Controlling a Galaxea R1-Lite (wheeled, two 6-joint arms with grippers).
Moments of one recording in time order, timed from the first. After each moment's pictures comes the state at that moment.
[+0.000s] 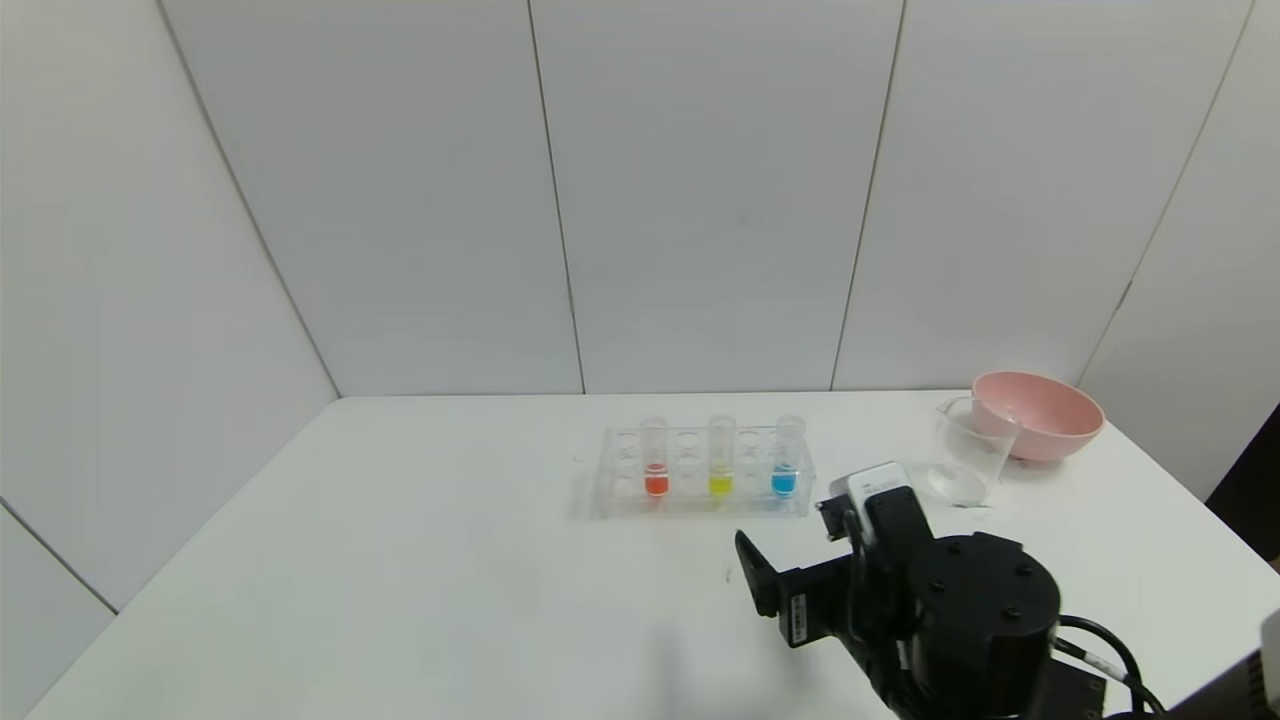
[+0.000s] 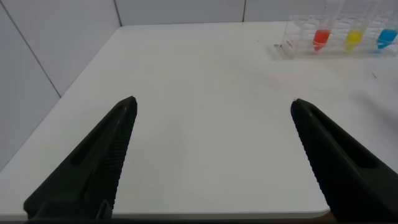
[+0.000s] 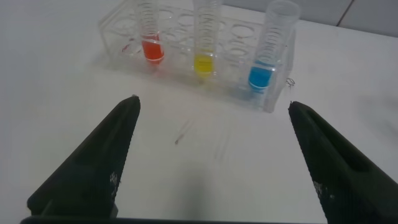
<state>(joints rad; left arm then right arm) 0.00 0.00 0.00 0.00 0.00 0.00 0.84 1.96 -0.53 -1.22 -0.53 0.10</state>
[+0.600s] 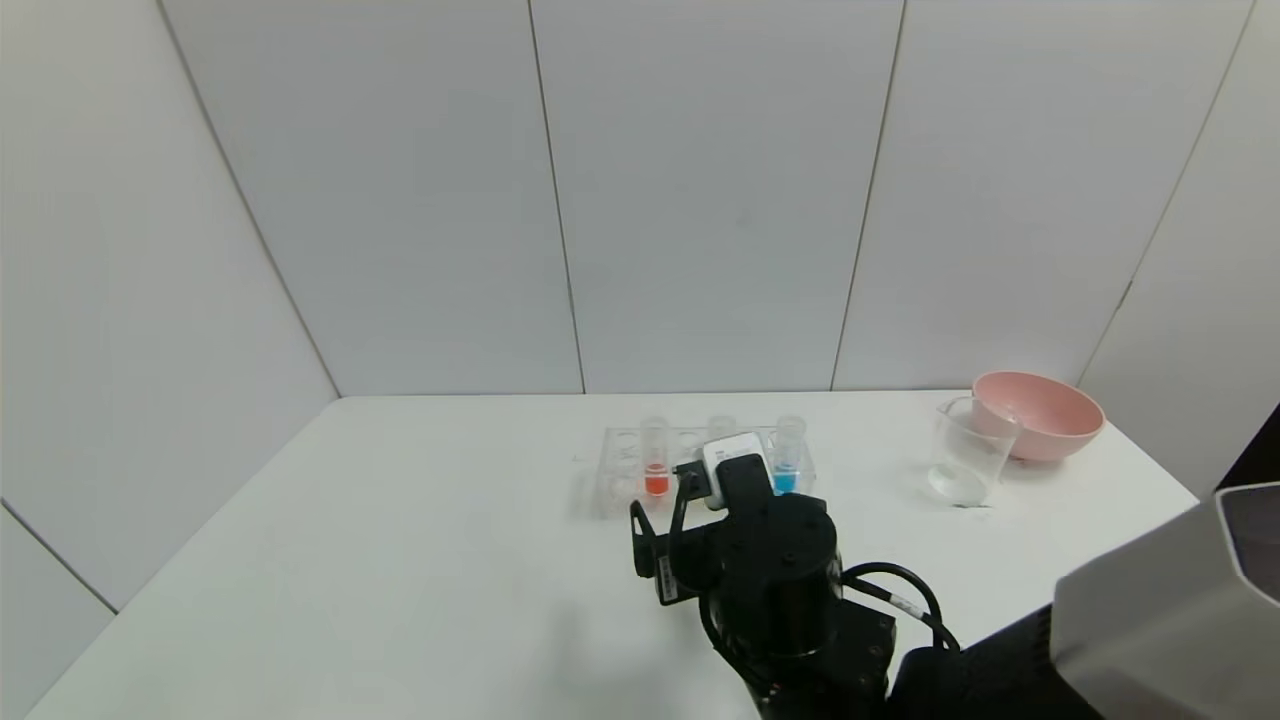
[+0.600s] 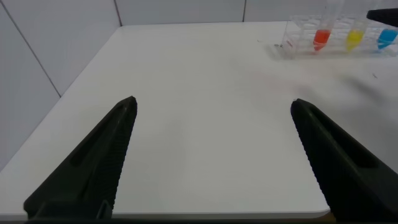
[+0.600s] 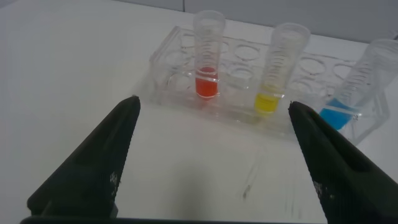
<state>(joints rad) 0.00 0.00 0.00 0.00 0.00 0.00 0.93 2.15 -0.94 -1.02 -0.61 0.13</state>
